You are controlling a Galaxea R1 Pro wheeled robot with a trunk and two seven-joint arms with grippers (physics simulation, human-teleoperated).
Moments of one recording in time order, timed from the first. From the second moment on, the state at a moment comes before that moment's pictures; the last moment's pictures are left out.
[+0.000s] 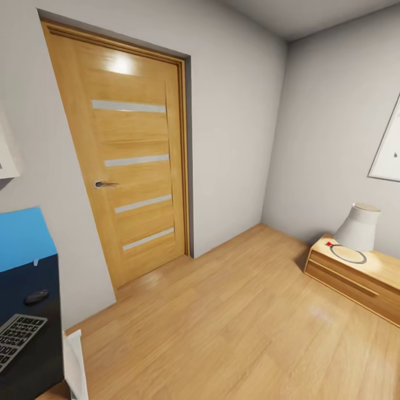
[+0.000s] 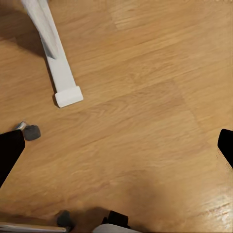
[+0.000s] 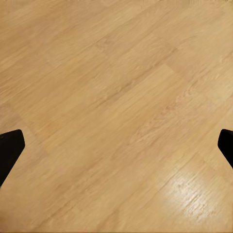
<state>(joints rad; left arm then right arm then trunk) 0.00 -0.02 0.04 -0.24 0.19 -0.58 0.13 -0.04 0.05 0.03 -0.29 -0.03 -0.56 -0.07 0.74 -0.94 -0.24</state>
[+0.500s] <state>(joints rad) 0.00 -0.02 0.04 -0.24 0.19 -0.58 0.13 -0.04 0.05 0.03 -0.29 -0.03 -0.56 -0.07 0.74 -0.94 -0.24</state>
